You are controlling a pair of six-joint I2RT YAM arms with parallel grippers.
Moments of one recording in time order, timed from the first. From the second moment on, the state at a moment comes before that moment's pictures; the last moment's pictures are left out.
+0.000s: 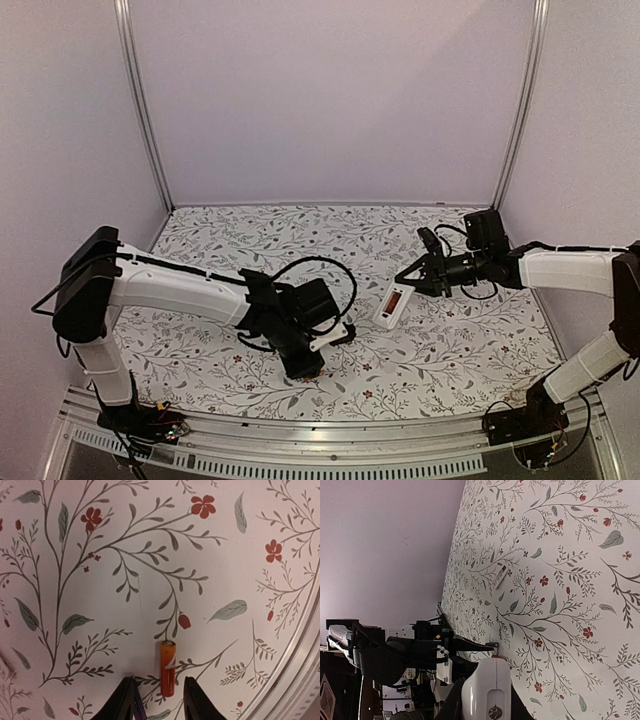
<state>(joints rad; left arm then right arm) -1.16 1.83 1.18 -0.63 0.04 -0.01 0.42 1.45 0.78 0.02 -0.90 0.70</state>
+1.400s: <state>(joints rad) -1.13 1.75 1.47 -0.77 0.18 -0.31 0.51 1.48 0.72 0.12 -0.82 0.81</state>
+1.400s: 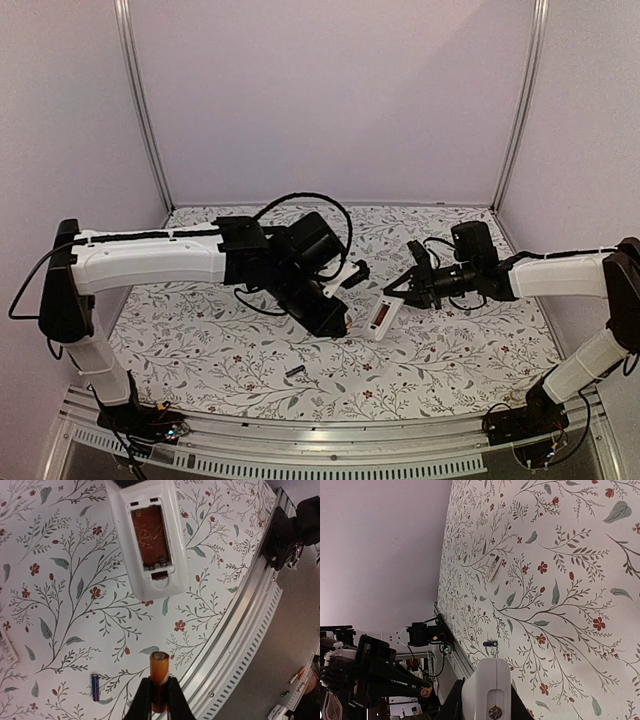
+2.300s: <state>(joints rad) -1.07 1.86 1.57 -0.88 0.24 -0.53 0.71 1.64 0.71 0.48 -0.75 1.10</state>
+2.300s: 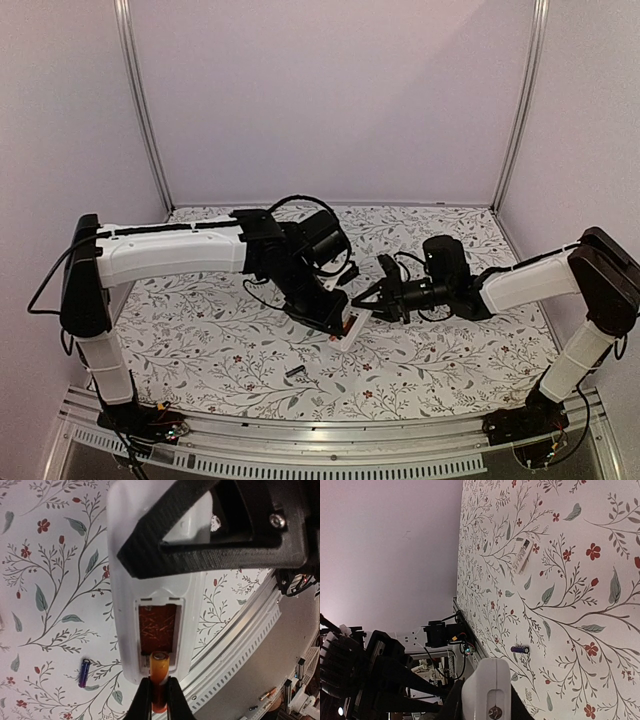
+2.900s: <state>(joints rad) -1.05 1.91 1.61 -0.93 0.25 -0.55 0.73 1.68 0.71 0.53 -0.73 1.13</state>
